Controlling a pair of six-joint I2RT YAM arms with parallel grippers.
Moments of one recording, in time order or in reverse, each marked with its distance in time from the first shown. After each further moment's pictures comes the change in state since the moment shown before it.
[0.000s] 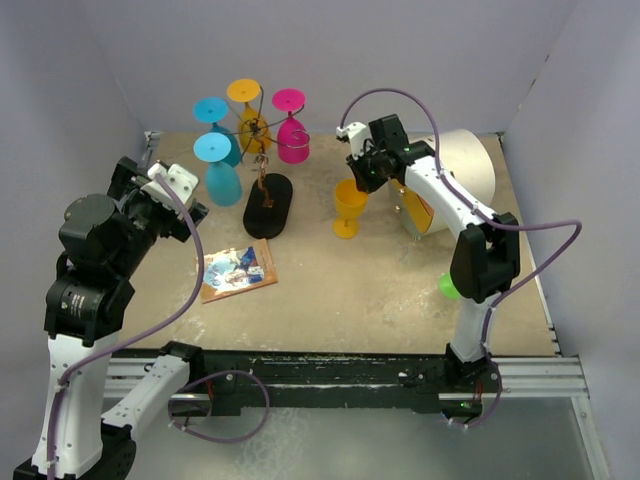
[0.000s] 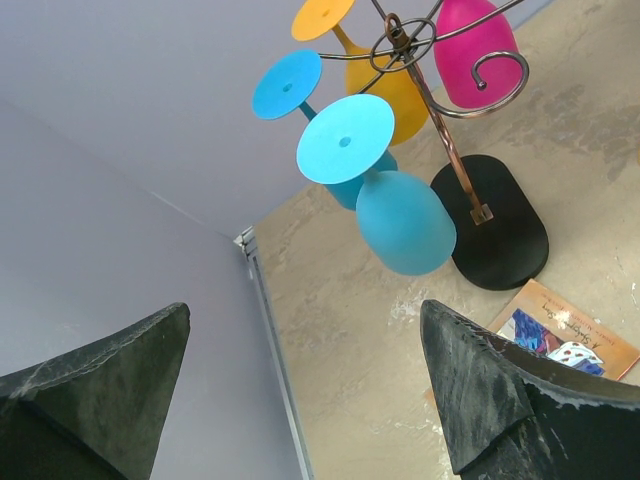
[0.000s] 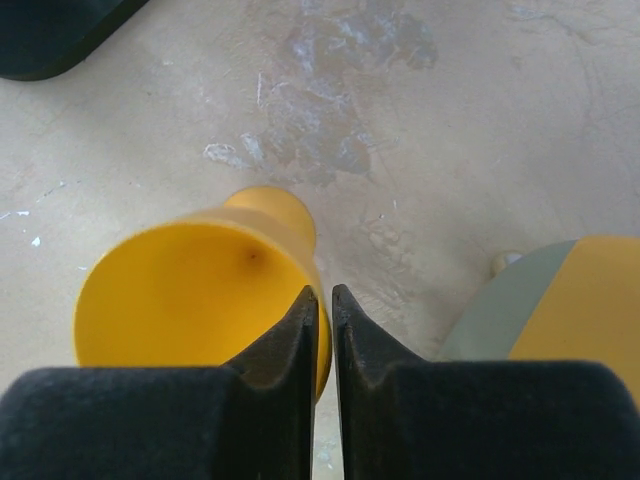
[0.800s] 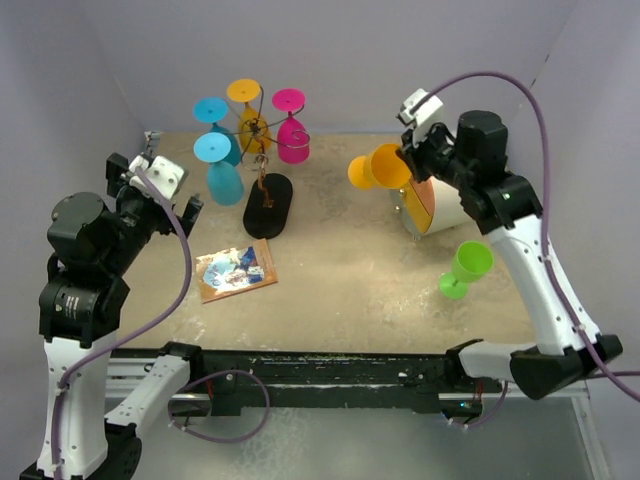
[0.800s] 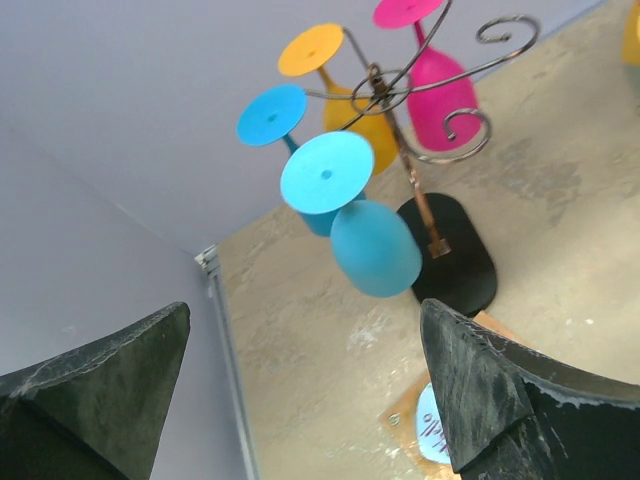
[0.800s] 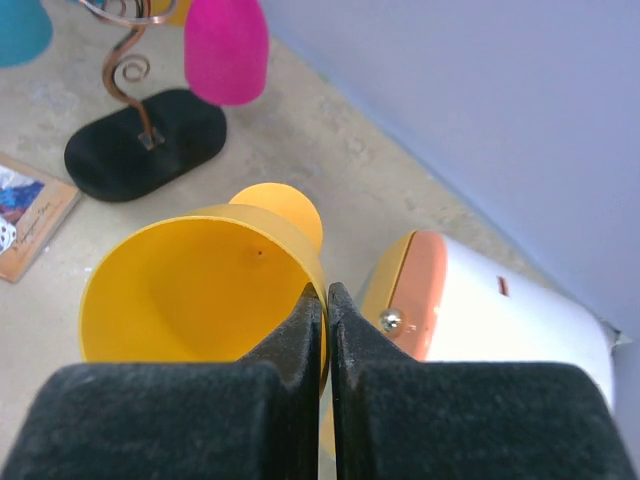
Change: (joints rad) left arm 0.052 0.013 0.042 0.002 0.086 -0.114; right arm -0.042 -0.612 -0.153 0.075 -0.031 -0.064
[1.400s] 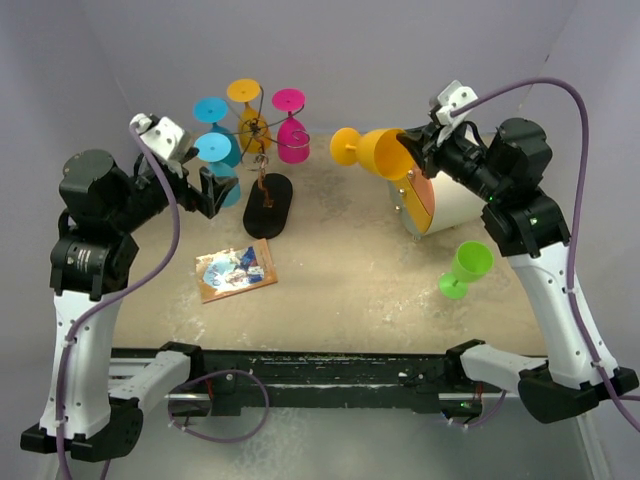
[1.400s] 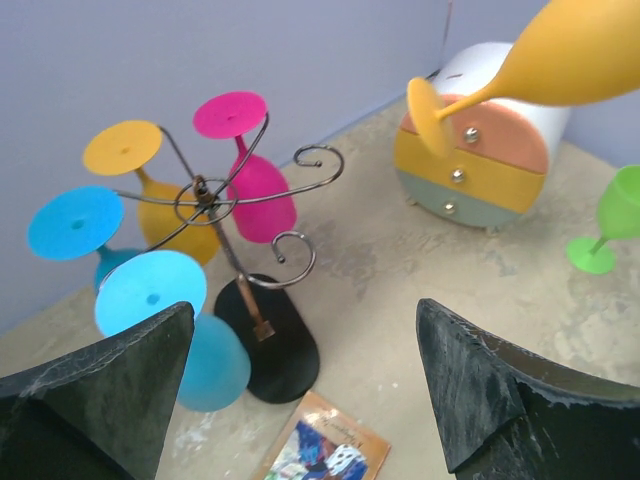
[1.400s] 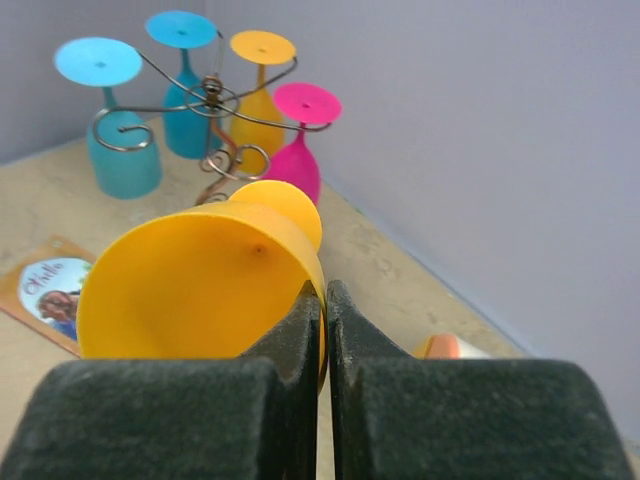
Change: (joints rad) left arm 0.007 0.173 0.115 0.087 0.382 -0.303; right arm -0.006 -0.155 -0.008 0.175 -0.147 0.105
